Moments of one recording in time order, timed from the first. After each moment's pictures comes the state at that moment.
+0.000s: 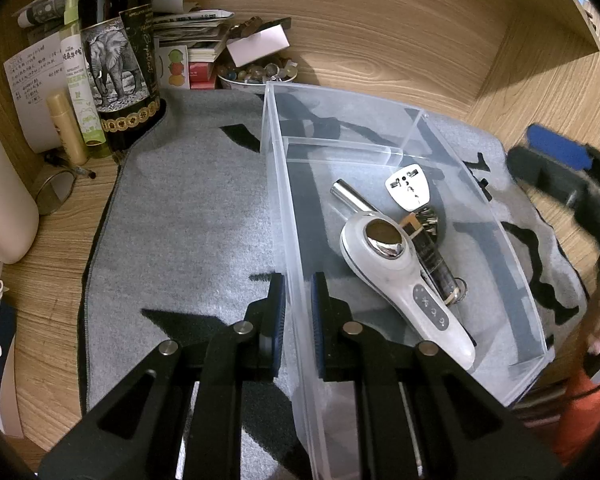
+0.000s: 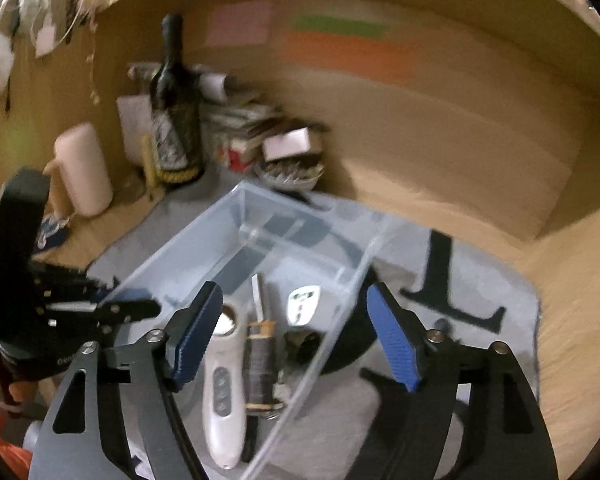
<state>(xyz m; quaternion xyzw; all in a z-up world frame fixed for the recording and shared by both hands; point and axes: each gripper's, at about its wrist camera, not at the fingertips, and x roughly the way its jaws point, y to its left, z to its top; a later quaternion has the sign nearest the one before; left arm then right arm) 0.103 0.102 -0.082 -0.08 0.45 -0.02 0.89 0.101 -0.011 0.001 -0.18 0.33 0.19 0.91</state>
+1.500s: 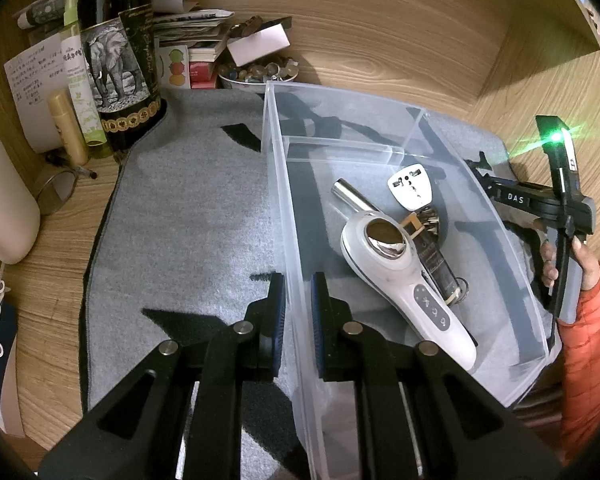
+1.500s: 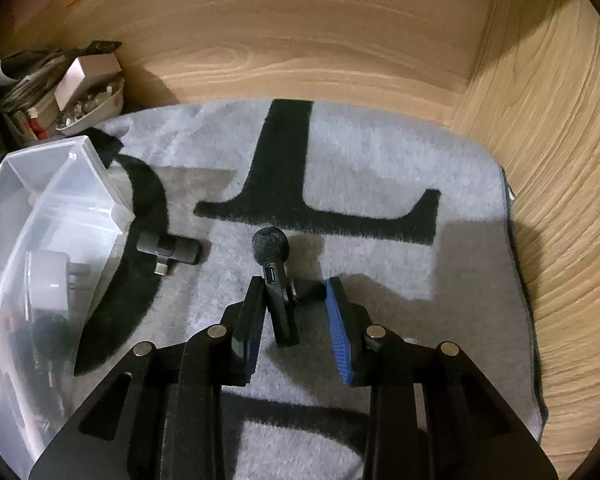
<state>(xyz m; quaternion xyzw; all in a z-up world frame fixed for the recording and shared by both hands) 0.103 0.102 -0.082 -0.08 0.45 -0.02 0.89 0.207 -0.143 -0.078 -0.10 0.47 0.03 0.88</state>
